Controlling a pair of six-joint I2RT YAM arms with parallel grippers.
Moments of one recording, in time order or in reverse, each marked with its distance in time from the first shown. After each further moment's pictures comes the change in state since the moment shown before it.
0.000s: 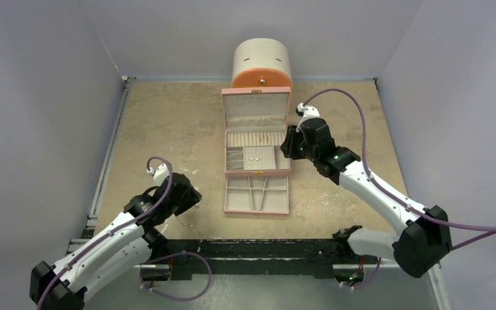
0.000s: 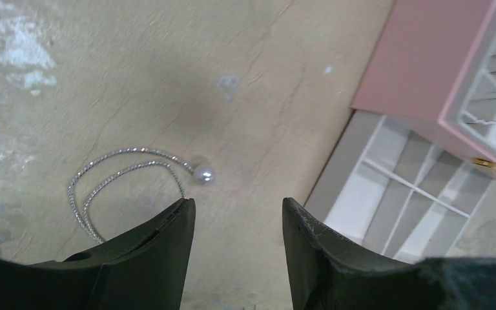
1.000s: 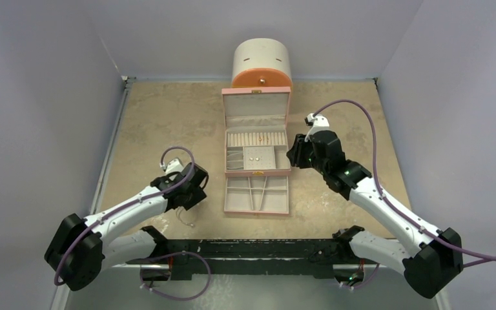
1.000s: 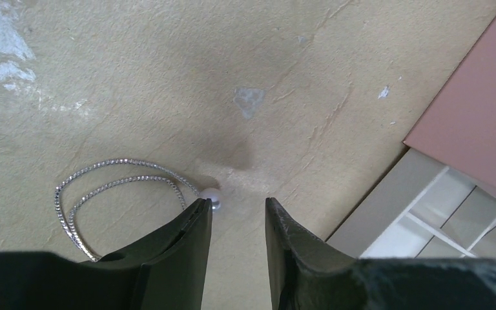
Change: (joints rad) left arm -0.001 0.412 0.061 0.065 -0.007 -0.116; right arm 0.000 -0.186 -0.142 0.017 0.011 -0.004
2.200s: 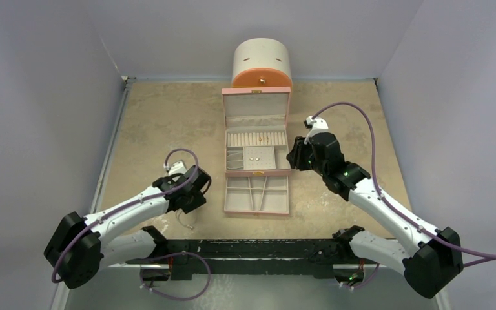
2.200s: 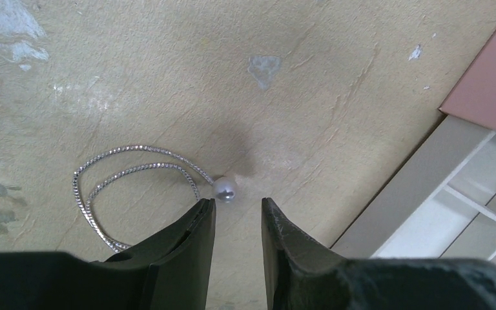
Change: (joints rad) left arm -0.054 0.006 0.021 -0.075 0.001 0.030; right arm 0.000 0.000 -0.030 0.008 -0.008 0.001
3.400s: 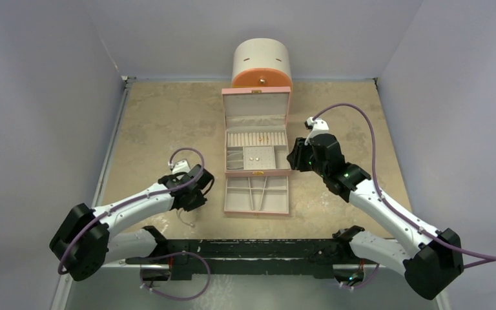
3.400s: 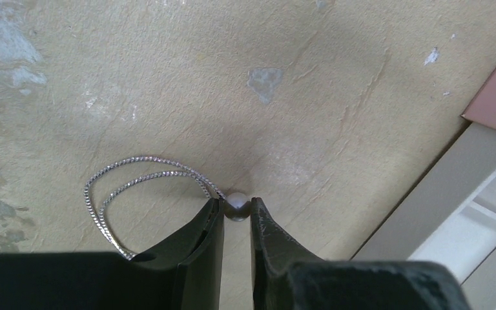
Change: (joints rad) left arm 0.000 0.086 -0.001 0.050 -0.024 0.057; right arm 0.000 -0.011 -0.014 0.003 0.000 0.003
